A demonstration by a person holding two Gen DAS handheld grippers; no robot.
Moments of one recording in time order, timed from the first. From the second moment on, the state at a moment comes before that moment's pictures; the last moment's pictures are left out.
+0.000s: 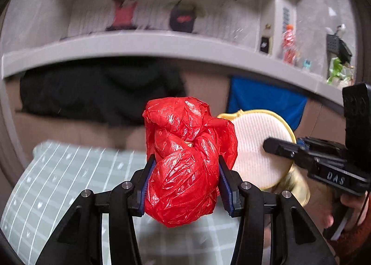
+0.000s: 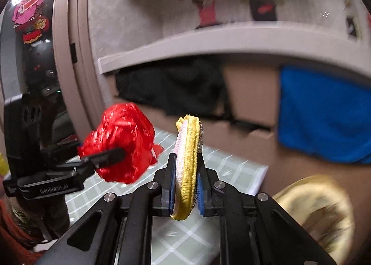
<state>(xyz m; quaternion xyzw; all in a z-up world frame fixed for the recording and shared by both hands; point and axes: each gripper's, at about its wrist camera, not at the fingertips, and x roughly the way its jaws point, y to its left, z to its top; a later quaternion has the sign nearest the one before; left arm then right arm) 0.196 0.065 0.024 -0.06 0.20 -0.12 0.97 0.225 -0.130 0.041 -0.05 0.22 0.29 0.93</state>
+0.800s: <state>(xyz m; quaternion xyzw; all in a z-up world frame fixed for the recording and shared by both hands) 0.292 -0.141 -0.015 -0.07 0.25 -0.22 0.94 0.248 -0.322 0.010 -0.01 0.23 0.10 0.97</state>
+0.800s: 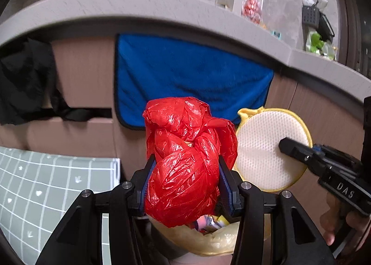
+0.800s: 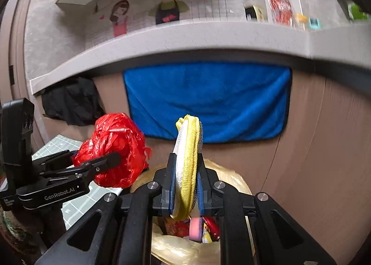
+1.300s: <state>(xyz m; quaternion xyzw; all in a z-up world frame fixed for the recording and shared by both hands) 0.336 -0.161 -0.052 -0.09 0.31 -0.25 0.91 0.280 -0.361 -0.040 0.06 0.28 0.07 0.96</state>
